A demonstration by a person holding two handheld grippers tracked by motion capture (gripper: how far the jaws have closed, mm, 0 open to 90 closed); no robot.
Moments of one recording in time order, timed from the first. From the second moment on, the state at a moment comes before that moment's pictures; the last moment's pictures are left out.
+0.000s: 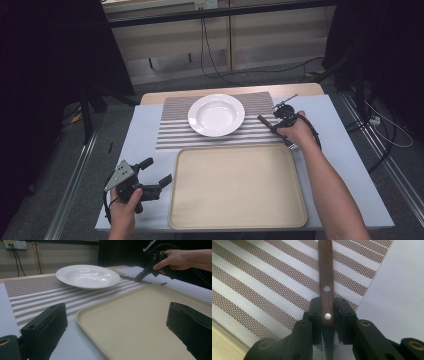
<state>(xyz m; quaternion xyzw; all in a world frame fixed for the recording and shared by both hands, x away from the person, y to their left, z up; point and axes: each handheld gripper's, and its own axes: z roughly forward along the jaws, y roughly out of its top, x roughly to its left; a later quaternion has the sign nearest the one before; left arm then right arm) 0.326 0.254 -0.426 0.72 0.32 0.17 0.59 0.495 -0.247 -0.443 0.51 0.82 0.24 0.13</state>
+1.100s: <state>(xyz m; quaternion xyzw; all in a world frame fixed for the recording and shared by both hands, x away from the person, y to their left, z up) 0.327 0.247 -0.427 0.73 0.31 0.17 0.58 0.505 -0.236 -0.440 0.52 0.82 0.19 0.13</state>
